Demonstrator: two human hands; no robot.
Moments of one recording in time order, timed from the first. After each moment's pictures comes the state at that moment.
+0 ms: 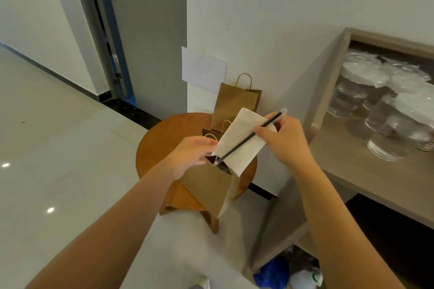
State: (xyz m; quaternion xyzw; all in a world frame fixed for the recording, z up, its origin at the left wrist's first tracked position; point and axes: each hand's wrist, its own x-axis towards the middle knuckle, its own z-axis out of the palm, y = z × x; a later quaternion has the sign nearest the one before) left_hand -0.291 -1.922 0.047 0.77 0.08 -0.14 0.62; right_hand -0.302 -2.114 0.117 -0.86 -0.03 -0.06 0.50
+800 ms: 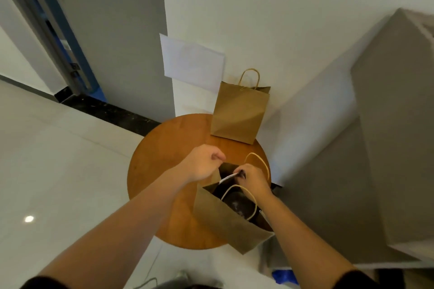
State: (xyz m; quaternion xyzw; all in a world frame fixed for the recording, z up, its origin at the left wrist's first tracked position) left_hand -0.097 -1.853 0.006 0.90 -0.15 -0.21 0.36; right_hand -0.126 -2.018 -0.048 -0.94 0.05 0.16 0.29
